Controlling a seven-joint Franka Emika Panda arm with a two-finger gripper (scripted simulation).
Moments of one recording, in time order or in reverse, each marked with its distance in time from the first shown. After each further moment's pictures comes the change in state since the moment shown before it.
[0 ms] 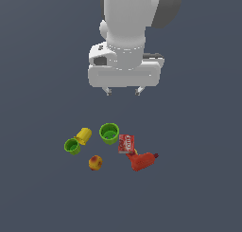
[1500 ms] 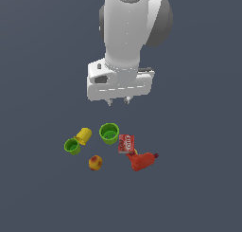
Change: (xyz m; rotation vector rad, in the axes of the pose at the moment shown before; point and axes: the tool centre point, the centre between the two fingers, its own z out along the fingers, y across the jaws) arm 0.004 0.016 0.040 -0.052 -0.022 -0.195
